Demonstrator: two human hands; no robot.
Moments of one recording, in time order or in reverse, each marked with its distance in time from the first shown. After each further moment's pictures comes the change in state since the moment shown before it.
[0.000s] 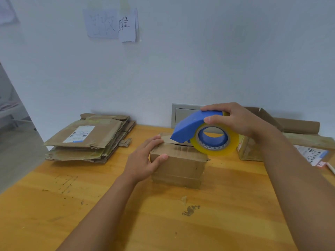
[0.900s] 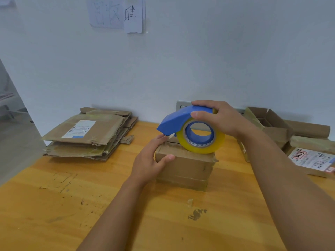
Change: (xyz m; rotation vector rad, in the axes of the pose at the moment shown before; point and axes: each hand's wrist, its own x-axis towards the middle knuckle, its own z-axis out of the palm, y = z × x) left_hand -0.005 -0.001 0.011 -0.229 0.067 -0.089; right_hand 0.034 -0.017 0.048 0.007 0.065 0.009
